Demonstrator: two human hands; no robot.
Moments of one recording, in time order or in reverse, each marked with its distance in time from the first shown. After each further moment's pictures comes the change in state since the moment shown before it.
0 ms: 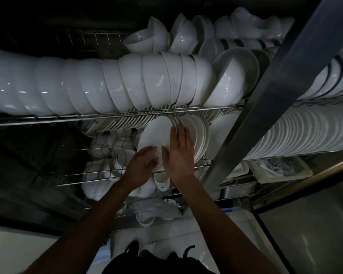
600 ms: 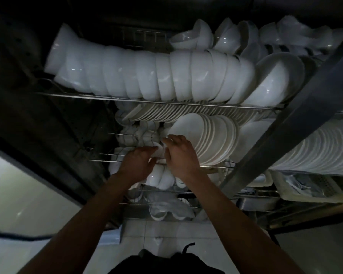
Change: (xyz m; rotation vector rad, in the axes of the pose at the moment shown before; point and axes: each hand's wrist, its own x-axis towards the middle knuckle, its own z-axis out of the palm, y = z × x) left_hand -0.061 -0.016 -0.065 0.418 0.090 -0.050; right_hand -0.012 -0.056 0.005 0.022 -0.183 -0.386
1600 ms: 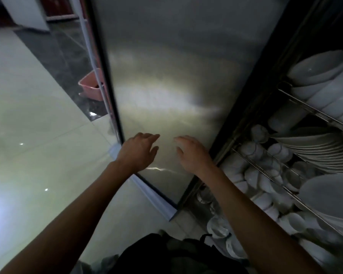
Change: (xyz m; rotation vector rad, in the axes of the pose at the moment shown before) left_hand -0.336 -0.186 -0.181 0.271 0.295 -0.651; right_hand -0.008 -0.356 0.111 0.206 -0.506 -0.593
